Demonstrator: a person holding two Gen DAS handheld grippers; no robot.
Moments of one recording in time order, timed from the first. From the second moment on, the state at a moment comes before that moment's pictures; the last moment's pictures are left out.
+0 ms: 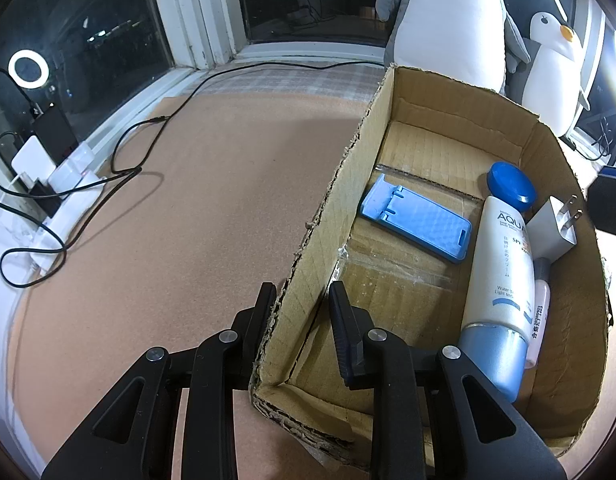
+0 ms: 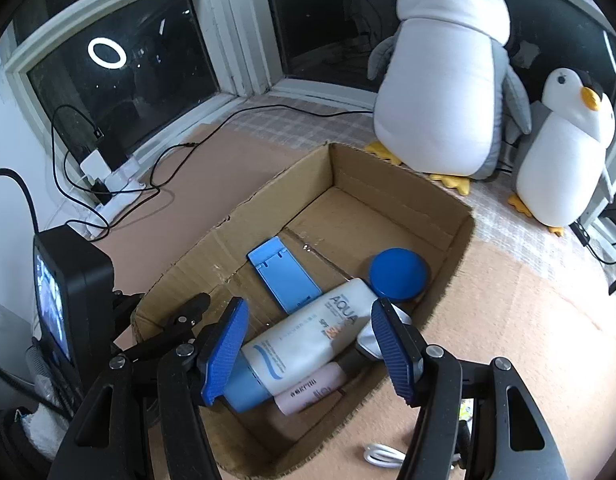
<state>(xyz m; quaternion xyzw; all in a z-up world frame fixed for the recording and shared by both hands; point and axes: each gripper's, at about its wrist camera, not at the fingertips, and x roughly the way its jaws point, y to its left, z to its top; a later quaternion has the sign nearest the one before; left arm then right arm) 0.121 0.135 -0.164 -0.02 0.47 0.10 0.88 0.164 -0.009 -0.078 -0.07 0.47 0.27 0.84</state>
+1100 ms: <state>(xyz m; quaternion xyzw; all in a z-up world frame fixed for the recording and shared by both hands) 0.121 0.132 -0.164 -0.01 0.47 0.11 0.87 0.134 -0.183 -0.090 -0.02 0.50 0.21 0.84</state>
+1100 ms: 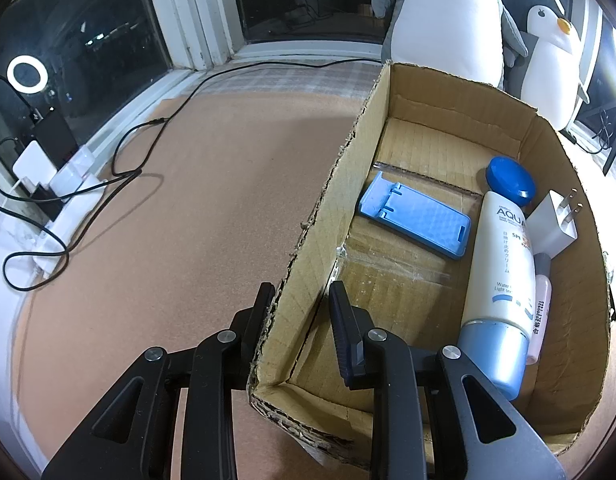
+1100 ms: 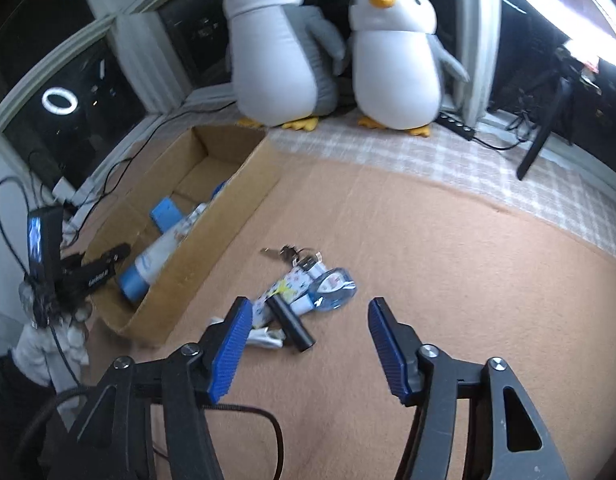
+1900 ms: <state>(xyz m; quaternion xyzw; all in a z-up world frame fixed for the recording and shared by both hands) 0.121 0.132 -0.164 -0.01 0.47 0.11 0.87 0.129 -0.099 -0.146 -0.21 0.53 0.35 0.74</state>
